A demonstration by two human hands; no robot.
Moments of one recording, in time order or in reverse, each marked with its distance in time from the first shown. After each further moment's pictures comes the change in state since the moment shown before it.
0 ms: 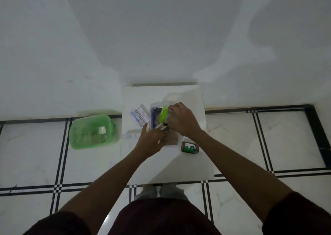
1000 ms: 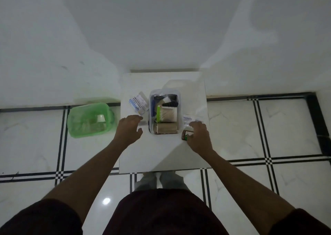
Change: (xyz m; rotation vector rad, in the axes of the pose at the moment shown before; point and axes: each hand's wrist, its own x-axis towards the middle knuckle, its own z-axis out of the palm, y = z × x) left_hand -0.018 -0.079 0.009 0.052 0.012 -0.199; right_hand -0.104 0.039 0.053 0.113 -0.004 0.453
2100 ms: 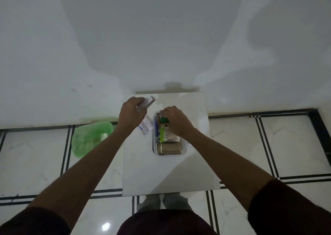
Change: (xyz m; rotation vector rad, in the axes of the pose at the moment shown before) left_hand 0.071 0.035 -0.110 -0.396 0.400 -0.021; right_hand 0.103 -0.115 -0.034 -0.227 -0.071 -0.550
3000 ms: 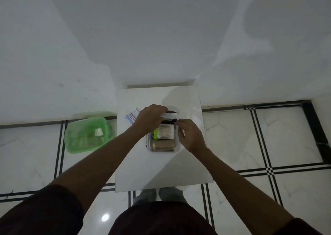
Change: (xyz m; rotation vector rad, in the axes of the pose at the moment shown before) left_hand -0.013 0.042 0.066 0.262 -0.450 0.222; right_hand -0.089 0.035 0.022 0.221 0.360 0.114
